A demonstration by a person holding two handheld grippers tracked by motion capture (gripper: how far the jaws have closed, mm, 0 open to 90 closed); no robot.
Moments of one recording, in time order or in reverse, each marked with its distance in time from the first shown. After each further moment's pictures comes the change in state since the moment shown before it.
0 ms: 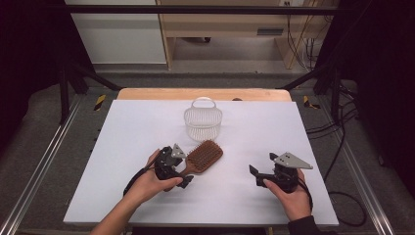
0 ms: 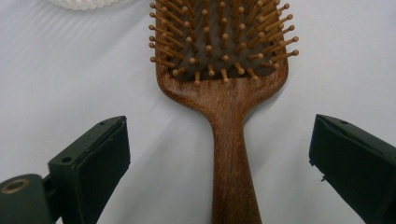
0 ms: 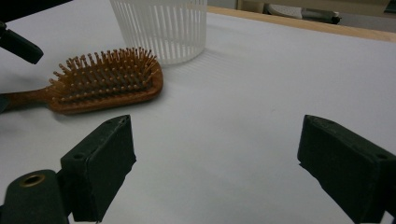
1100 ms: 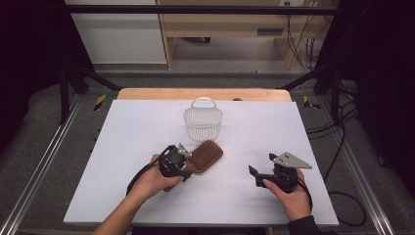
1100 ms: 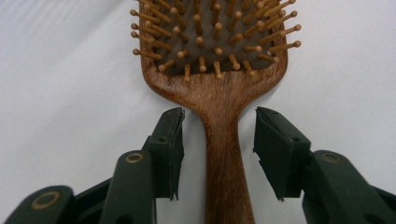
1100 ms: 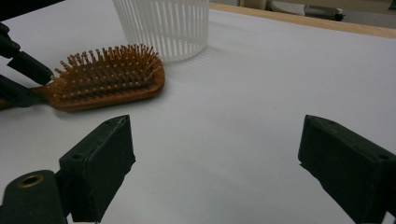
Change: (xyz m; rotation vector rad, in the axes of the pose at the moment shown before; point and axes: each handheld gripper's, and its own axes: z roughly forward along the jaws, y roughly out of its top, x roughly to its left) left arm 0.001 0.011 0.010 0.110 -0.036 -0.008; right arm 0.000 0.000 0.001 0.012 0.007 0.001
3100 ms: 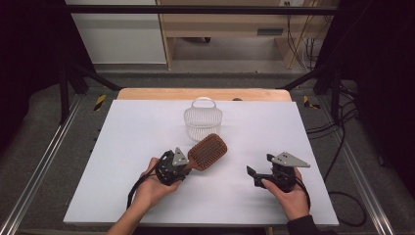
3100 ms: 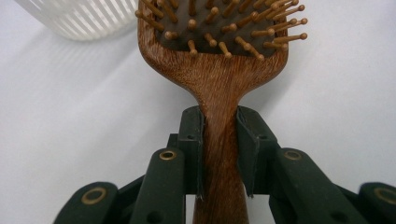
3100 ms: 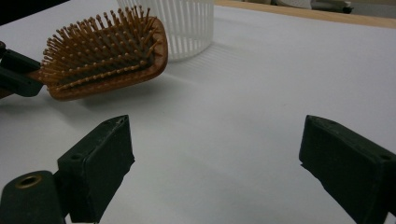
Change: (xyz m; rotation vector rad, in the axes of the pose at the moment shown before) left arm -0.017 -0.018 -0.012 -0.208 0.100 0.075; right arm 0.002 0.000 0.007 0.009 0.042 0.035
